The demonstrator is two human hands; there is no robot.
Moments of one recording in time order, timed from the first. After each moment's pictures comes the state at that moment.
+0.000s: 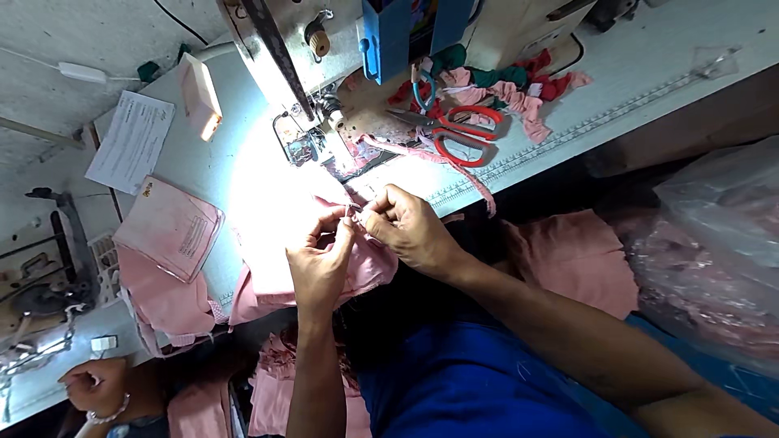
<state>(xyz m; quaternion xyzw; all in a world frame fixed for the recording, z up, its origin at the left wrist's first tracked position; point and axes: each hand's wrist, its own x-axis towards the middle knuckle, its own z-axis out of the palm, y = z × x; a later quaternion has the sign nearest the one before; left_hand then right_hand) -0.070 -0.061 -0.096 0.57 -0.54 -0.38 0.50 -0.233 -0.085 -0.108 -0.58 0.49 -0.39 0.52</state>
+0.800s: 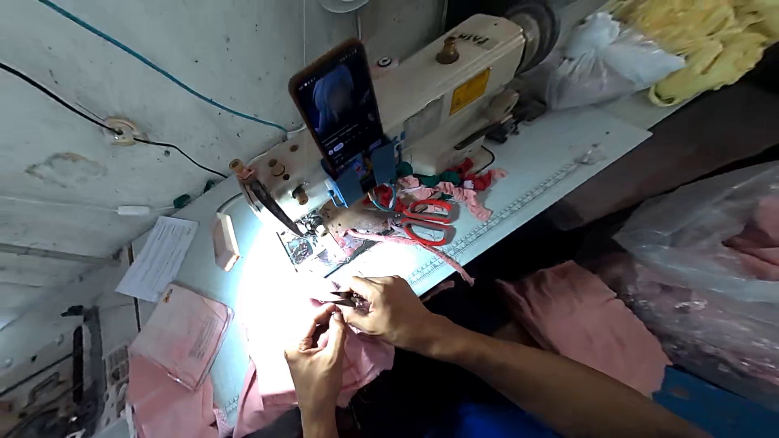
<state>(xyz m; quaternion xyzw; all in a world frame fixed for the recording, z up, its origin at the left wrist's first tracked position) -0.065 -0.057 -0.111 0.56 -0.56 -0.31 0.52 -0.225 -0.102 -0.110 -0.74 0.49 -0.37 0.29</state>
